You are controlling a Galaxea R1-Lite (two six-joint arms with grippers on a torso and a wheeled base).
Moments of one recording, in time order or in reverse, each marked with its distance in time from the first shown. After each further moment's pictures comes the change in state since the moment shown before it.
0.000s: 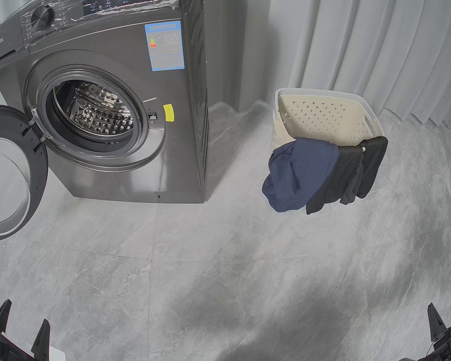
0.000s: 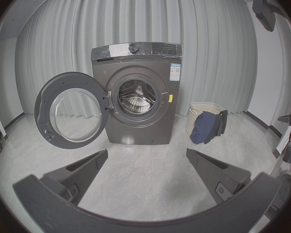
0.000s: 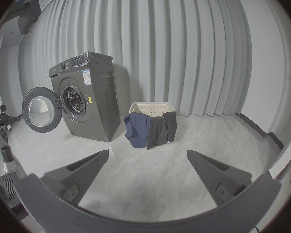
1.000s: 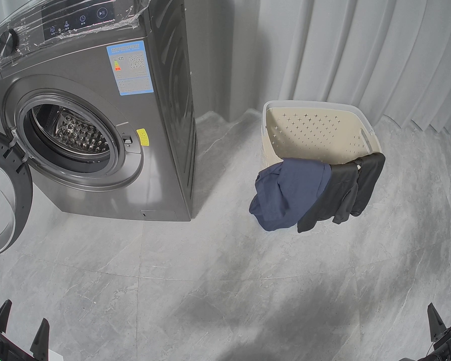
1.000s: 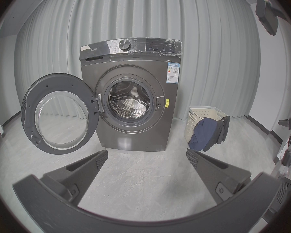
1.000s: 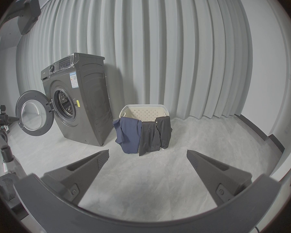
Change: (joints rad) left arm -0.001 0.000 0.000 -0.001 0.002 -0.027; right arm 0.000 0.001 0.000 0.000 0.000 0.000
